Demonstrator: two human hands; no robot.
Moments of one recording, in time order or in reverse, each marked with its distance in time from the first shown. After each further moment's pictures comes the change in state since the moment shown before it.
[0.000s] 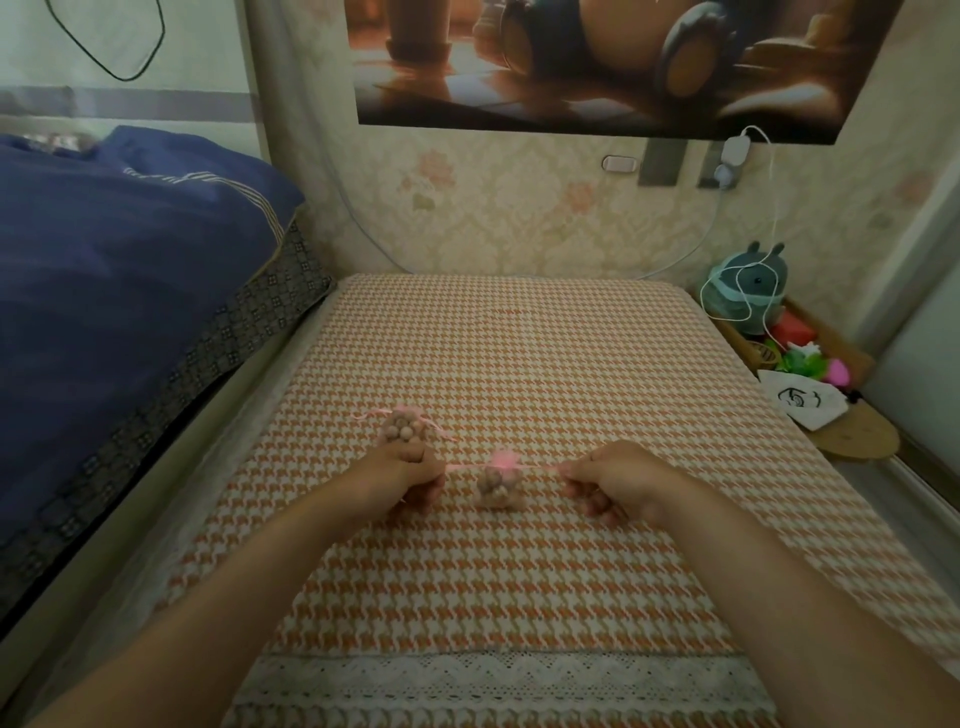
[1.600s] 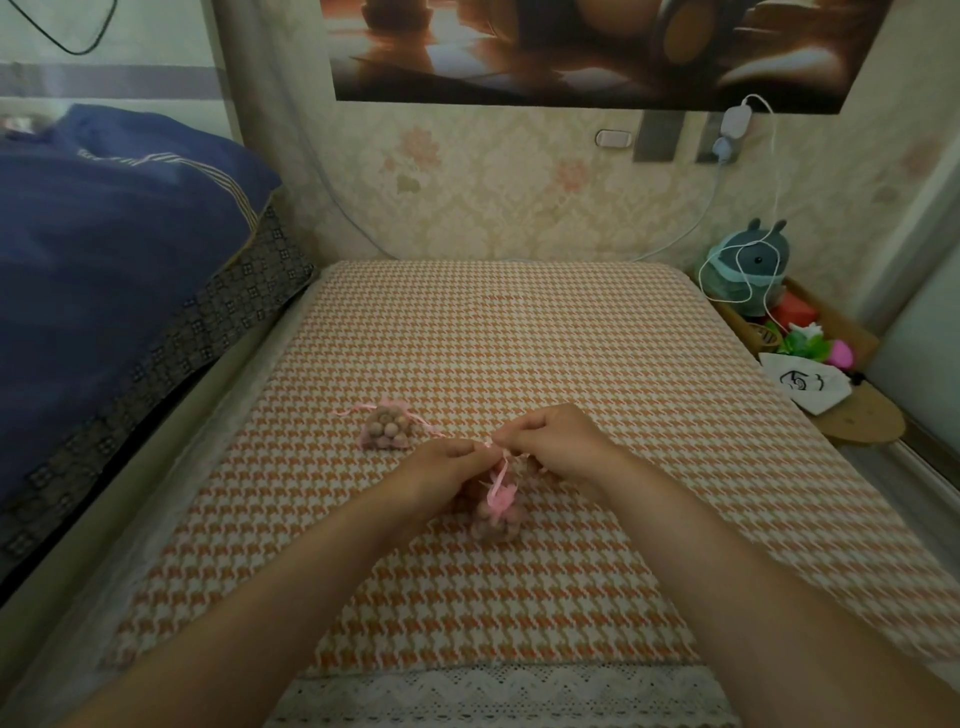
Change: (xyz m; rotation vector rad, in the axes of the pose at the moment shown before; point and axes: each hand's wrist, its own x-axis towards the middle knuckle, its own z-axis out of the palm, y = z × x) left_hand 0.032 0.009 0.058 -0.274 -0.060 -0.044; right_hand 0.026 -0.028 0.035 0.004 0.042 -0.283
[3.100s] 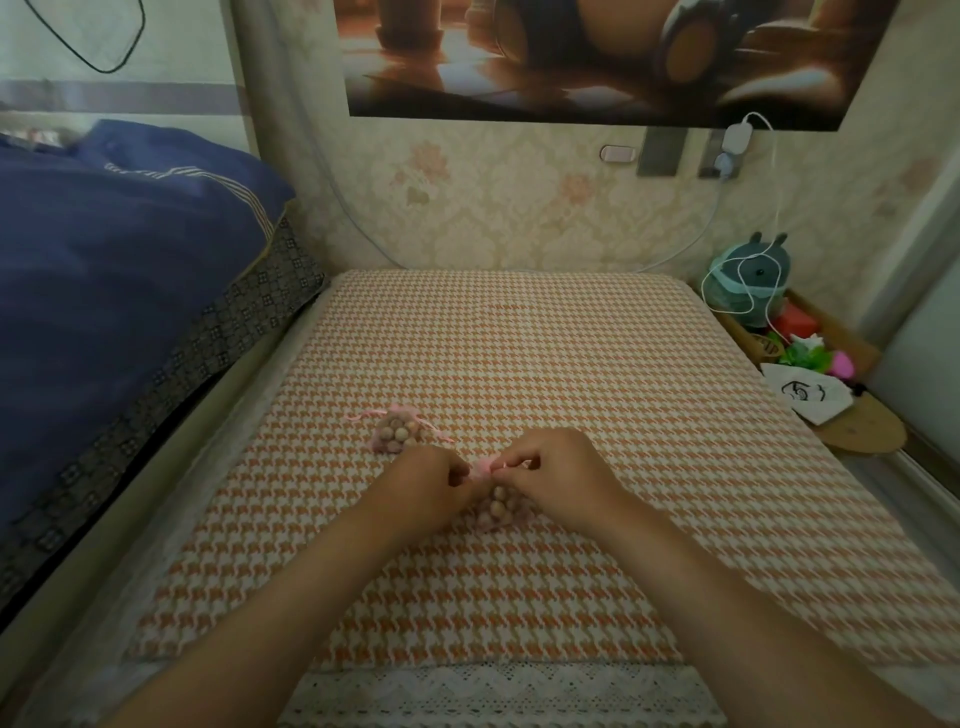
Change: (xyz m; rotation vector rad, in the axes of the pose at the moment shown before) left_hand -0.010 -0.005 -0.024 0.971 0.216 0.265; right_hand -0.024 0.015 0.012 -0.406 0.084 -0.371
